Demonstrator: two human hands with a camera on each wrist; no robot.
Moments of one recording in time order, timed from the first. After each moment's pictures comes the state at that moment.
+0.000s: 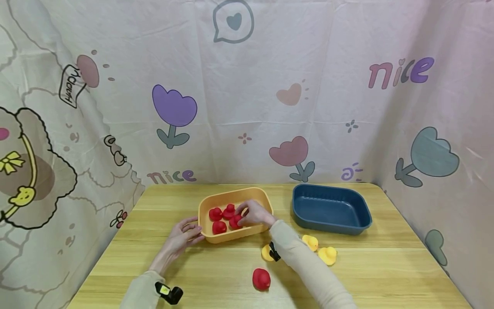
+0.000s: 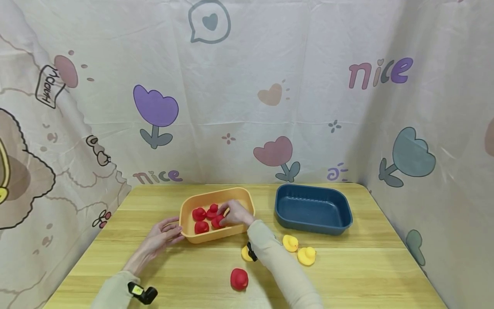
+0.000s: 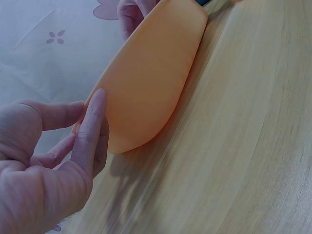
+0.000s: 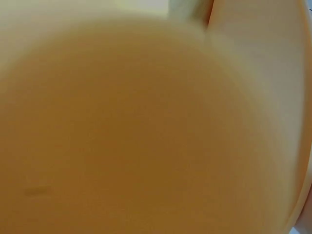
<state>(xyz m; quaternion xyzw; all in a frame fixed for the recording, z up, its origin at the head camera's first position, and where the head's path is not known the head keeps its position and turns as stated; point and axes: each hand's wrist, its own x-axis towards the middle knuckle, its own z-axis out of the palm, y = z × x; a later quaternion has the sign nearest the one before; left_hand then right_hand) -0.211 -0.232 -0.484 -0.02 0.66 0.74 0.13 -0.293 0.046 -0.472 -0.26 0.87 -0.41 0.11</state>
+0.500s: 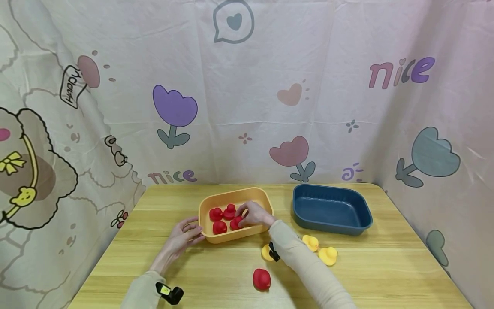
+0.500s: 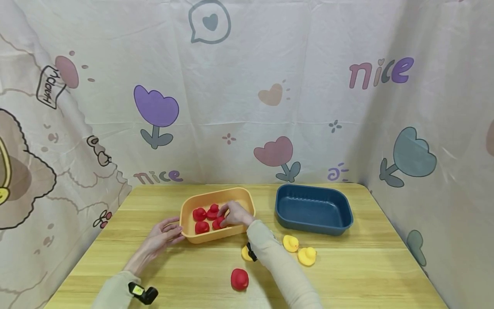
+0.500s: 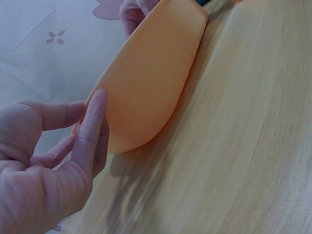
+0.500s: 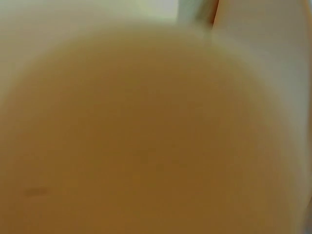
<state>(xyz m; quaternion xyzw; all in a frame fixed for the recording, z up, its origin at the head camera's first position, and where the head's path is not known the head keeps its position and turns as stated) -0.213 -0.235 -0.486 -0.02 0.66 0.74 0.13 -0.294 0.042 -0.473 -0.24 0.88 -0.39 0.13</state>
